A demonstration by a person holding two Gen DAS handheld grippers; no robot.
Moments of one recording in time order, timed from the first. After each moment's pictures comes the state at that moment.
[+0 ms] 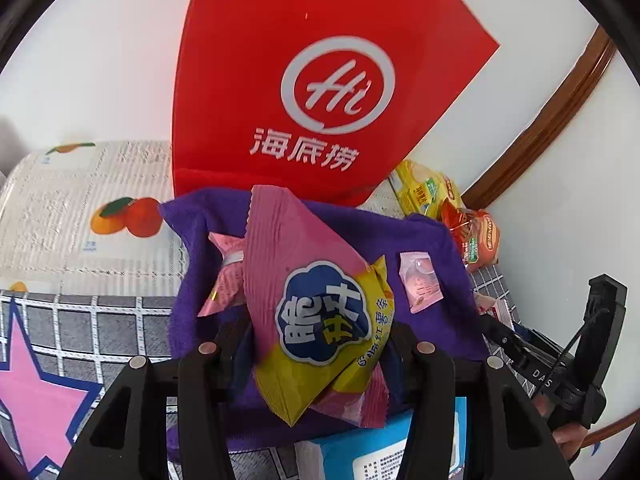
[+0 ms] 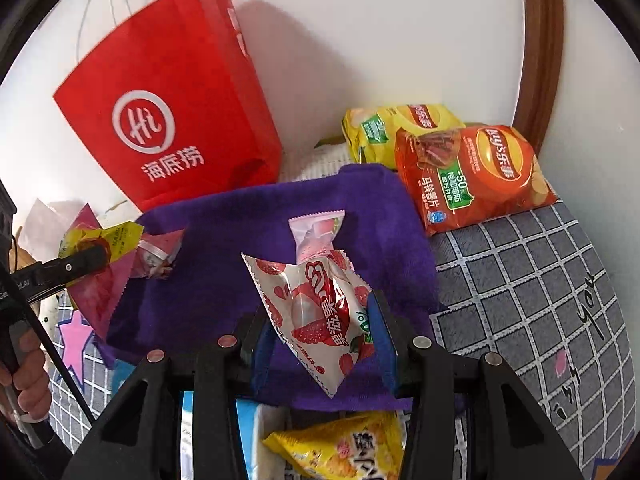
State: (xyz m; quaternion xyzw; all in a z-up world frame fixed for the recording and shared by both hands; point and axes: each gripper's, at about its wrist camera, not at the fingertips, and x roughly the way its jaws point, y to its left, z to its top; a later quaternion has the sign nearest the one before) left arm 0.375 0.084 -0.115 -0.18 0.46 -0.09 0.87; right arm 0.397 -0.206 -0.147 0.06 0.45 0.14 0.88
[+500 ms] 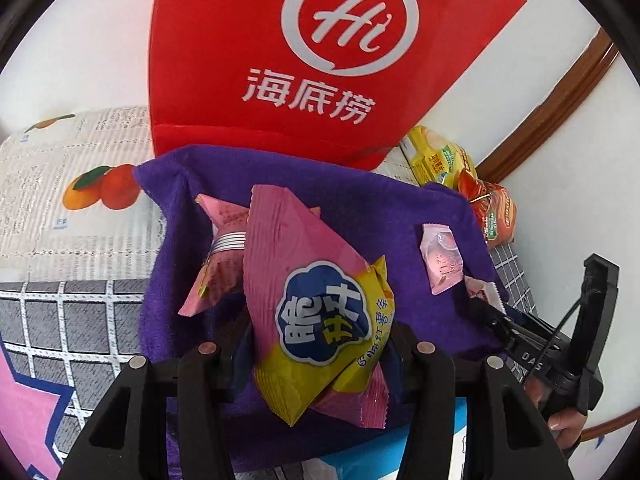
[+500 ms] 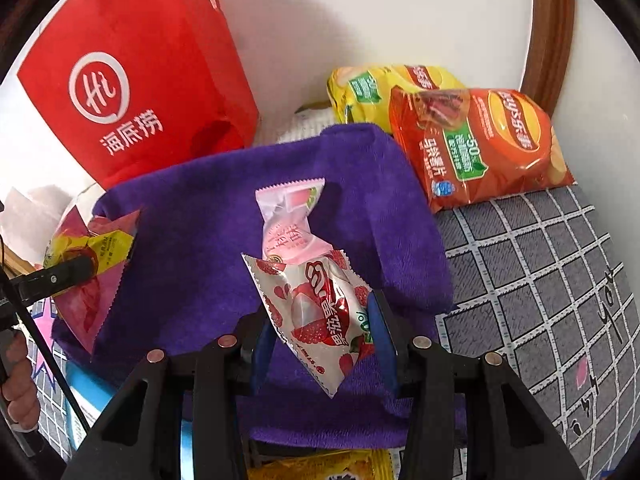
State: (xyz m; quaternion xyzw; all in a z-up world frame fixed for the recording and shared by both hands) left arm 0.389 0.068 -0.150 -0.17 0.49 -0.10 0.85; right arm 0.422 -0.203 -0.192 0.05 0.48 0.12 0.87
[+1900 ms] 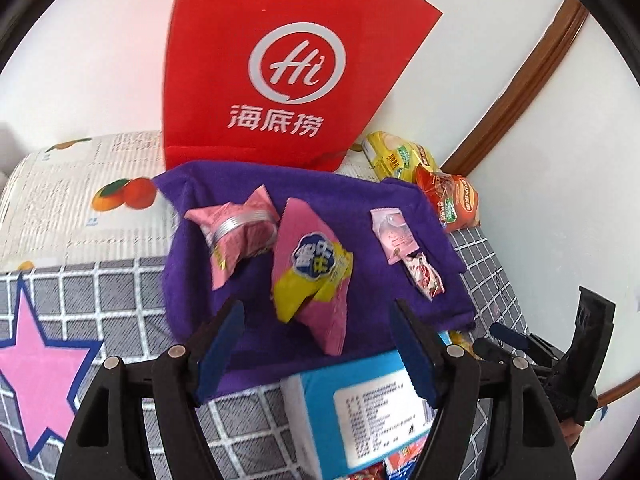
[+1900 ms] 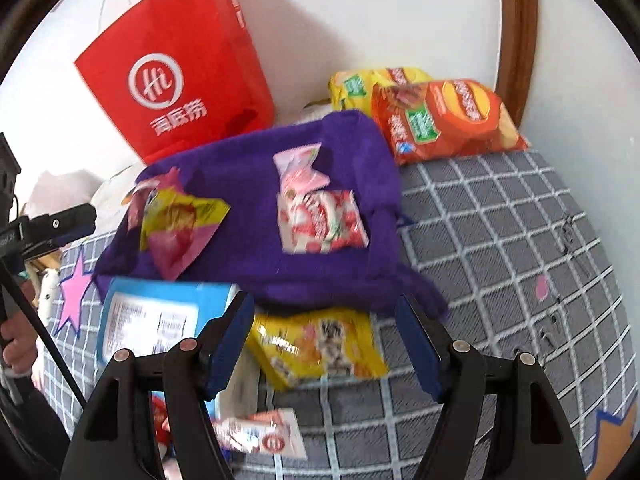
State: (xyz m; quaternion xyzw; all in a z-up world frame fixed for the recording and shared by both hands) left arm 0.324 0.073 -0.101 -0.15 0.47 -0.11 0.86; right arm 0.328 -0.234 -0.165 0.06 0.47 0.14 0.87
